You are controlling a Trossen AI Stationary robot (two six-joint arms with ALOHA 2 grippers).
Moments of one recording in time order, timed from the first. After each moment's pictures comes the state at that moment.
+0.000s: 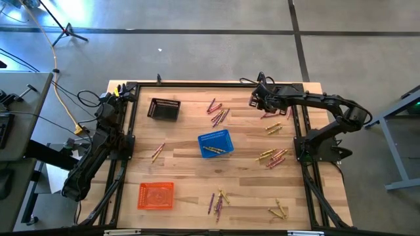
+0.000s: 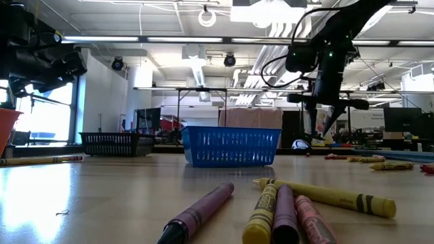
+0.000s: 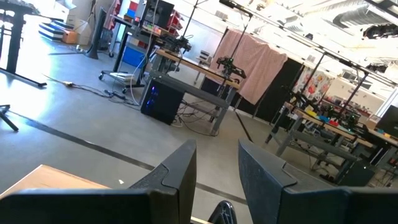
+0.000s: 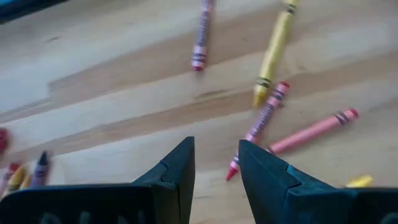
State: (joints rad) left arm 1.14 0.01 0.02 0.06 -0.46 -0.38; right arm -0.61 1.44 0.87 -0.72 0.25 1.20
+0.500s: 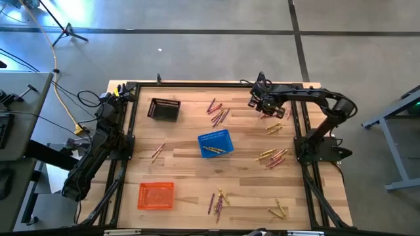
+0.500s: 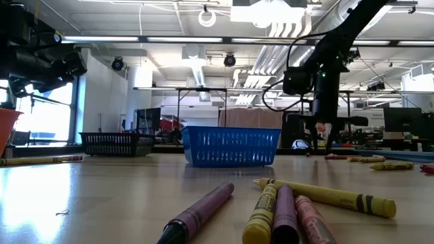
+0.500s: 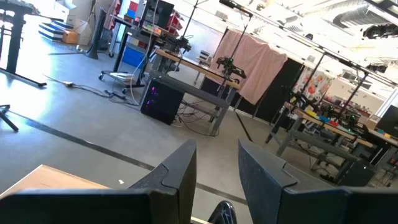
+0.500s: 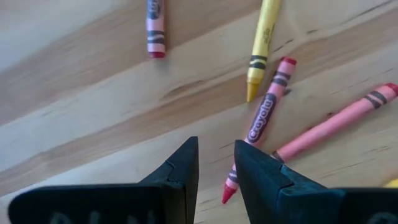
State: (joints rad) left arm 1.14 0.01 0.02 0.06 -0.46 -0.38; right arm -0.70 1.62 0.87 -0.65 0.12 1.26
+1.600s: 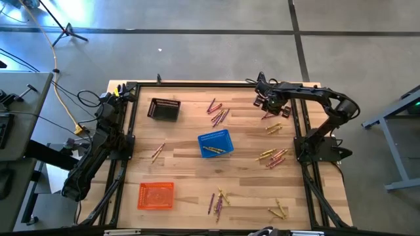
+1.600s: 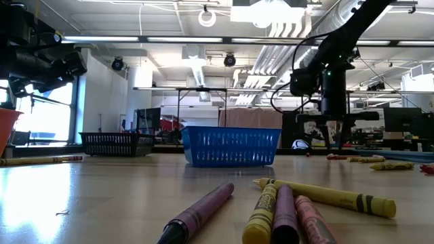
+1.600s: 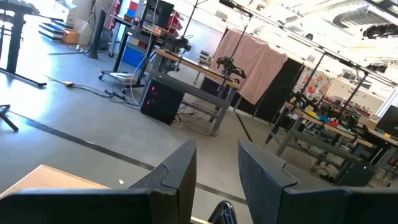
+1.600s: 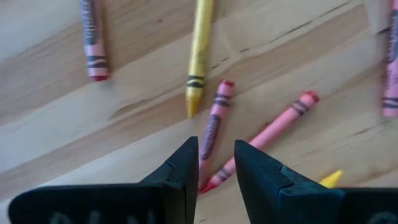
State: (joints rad) left arm 1.14 0.01 0.02 0.06 -0.46 -0.38; right arm -0.77 1.59 0.87 -0.77 0.13 1.22
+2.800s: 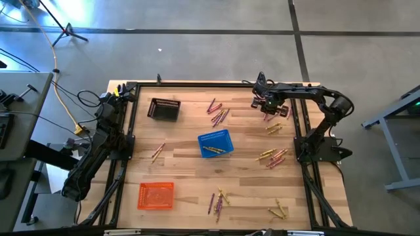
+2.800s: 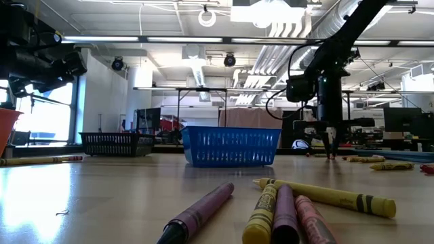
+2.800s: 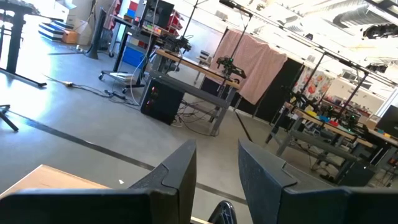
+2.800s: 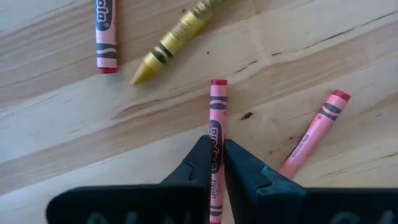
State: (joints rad) left arm 1.14 0.01 0.02 0.06 -0.46 -0.38; right arm -0.75 1.68 0.87 -0.70 0.11 1.15
